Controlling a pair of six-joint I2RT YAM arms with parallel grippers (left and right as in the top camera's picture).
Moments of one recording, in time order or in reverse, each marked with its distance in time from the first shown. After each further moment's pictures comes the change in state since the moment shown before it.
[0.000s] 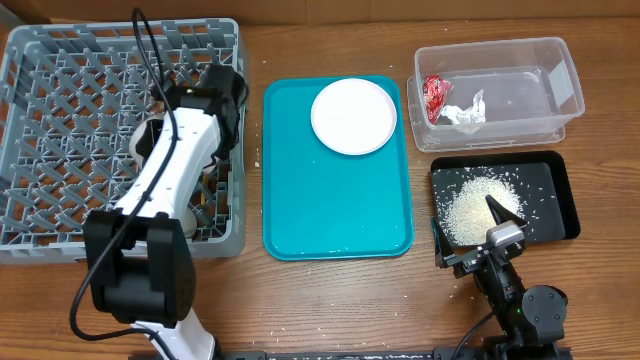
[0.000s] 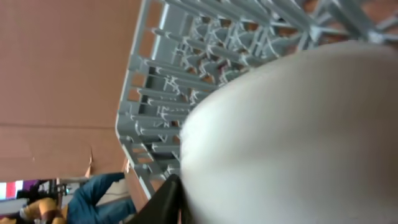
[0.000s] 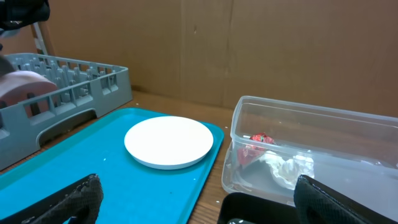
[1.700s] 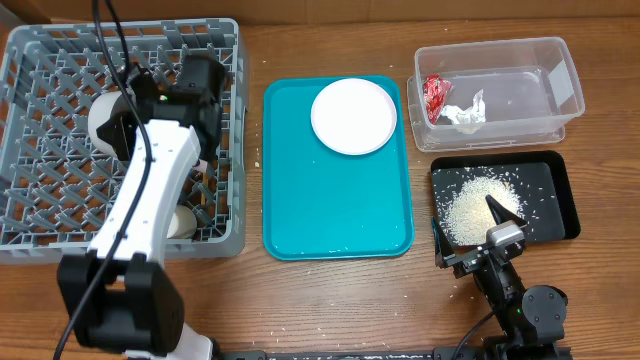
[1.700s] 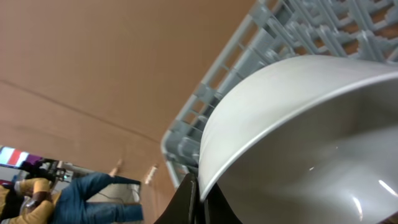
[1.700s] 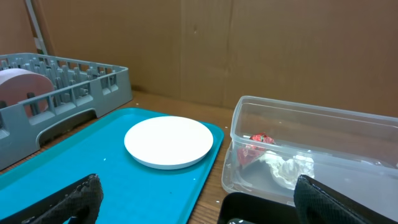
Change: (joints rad) left arm 0.052 -0.123 -0.010 0.103 -0.217 -0.046; right arm 0.000 0.000 0.000 0.000 0.000 0.000
